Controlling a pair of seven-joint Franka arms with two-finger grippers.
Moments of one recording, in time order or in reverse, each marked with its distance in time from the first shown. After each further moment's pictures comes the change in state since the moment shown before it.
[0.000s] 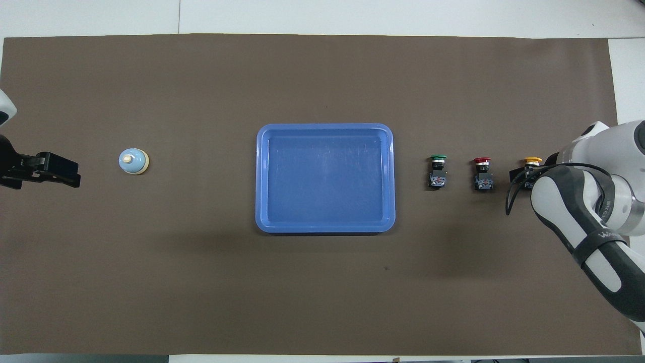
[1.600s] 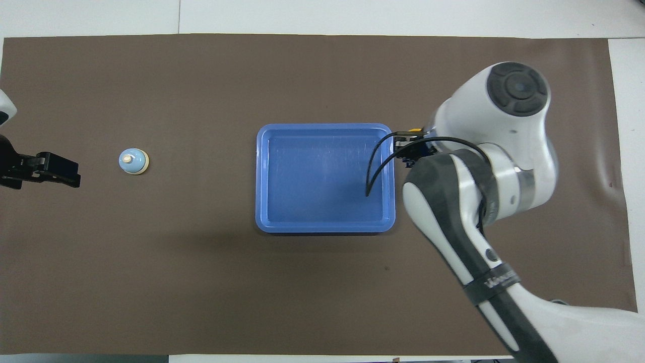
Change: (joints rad) left arm 0.000 0.000 0.000 0.000 0.000 0.000 0.000; right arm 0.488 0.021 0.043 0.391 0.106 -0.343 0.613
